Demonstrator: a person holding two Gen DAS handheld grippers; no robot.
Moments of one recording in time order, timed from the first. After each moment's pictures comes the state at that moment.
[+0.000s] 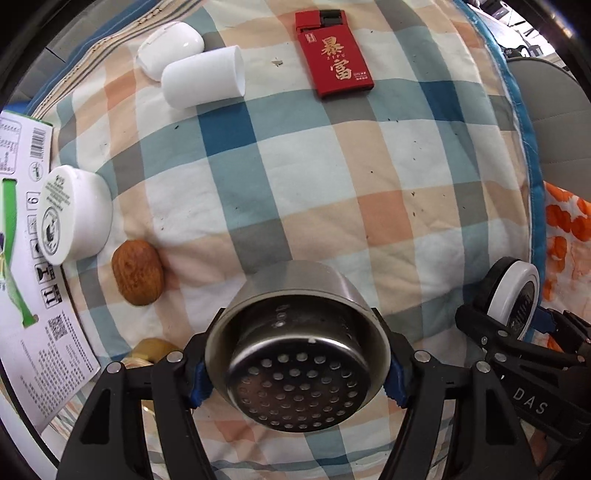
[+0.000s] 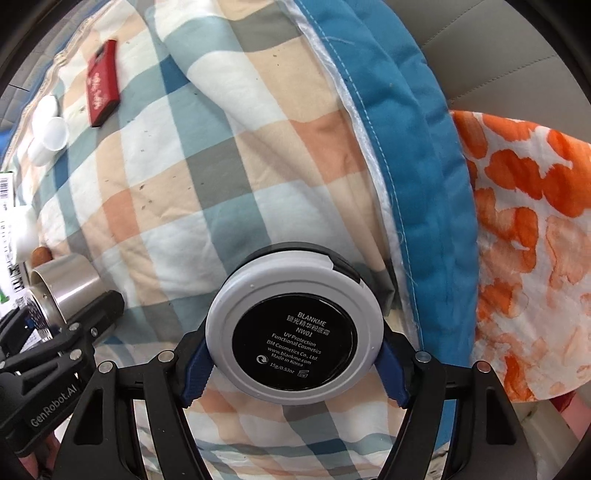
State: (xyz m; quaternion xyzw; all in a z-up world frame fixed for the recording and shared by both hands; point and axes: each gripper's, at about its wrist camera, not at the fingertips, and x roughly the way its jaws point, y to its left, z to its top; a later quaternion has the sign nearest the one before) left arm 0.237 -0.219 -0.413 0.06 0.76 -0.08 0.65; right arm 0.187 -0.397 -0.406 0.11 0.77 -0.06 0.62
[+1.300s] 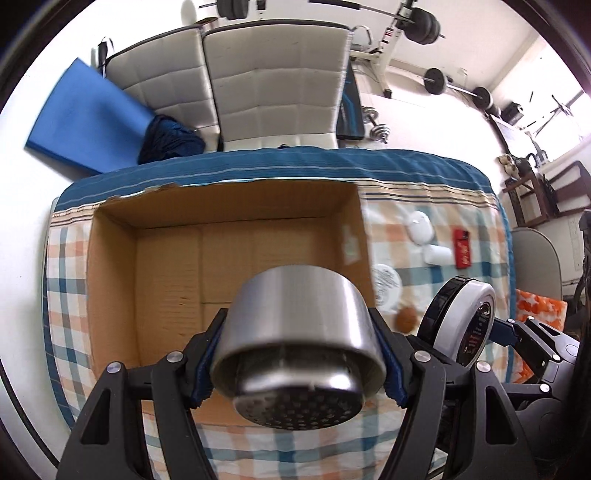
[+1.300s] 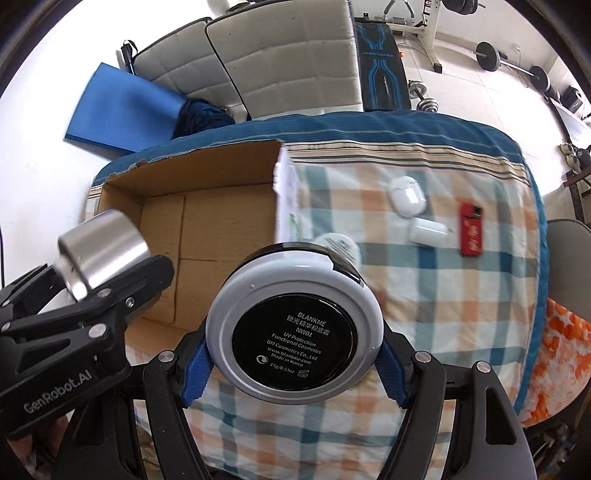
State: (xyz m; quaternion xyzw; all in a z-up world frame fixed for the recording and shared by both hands) left arm 0.297 0.077 -0.195 -0.03 0.64 -0.02 0.77; right arm 0.269 -0.047 -0.207 0.03 0.67 0.10 0.73
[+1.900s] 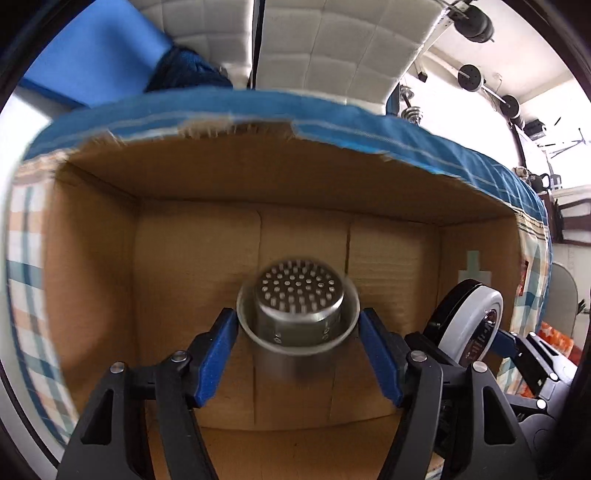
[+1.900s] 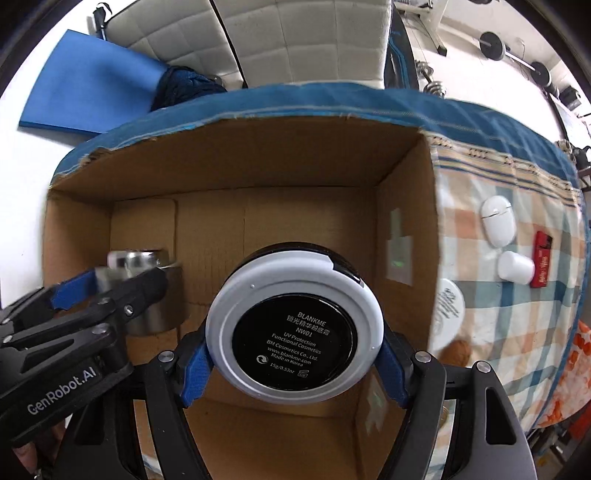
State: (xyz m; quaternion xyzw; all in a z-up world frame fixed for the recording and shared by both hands) left arm 0.354 0.187 -0.314 -0.12 0.71 -0.02 0.70; right arm 0.335 0.065 -0.328 0.00 0.72 0.05 0.70
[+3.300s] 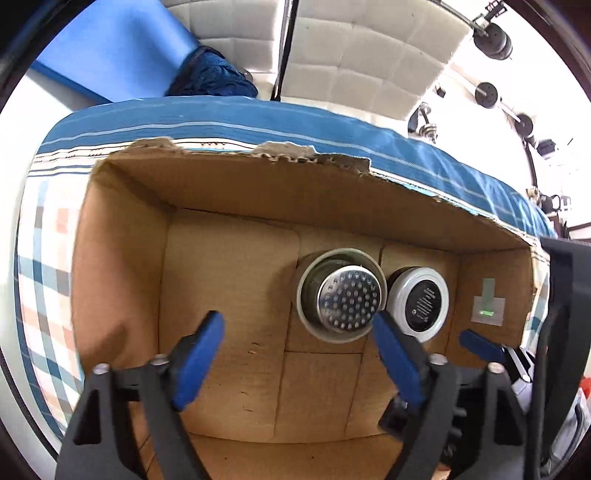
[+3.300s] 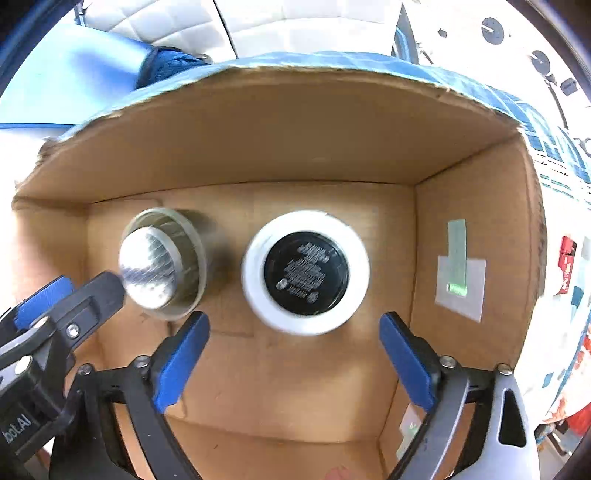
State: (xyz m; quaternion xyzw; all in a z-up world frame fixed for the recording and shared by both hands) left arm 0.348 0.214 -0.296 -0.12 0.69 0.02 0.72; right arm 0.328 0.074 -0.357 -0.01 0.74 0.04 0.67
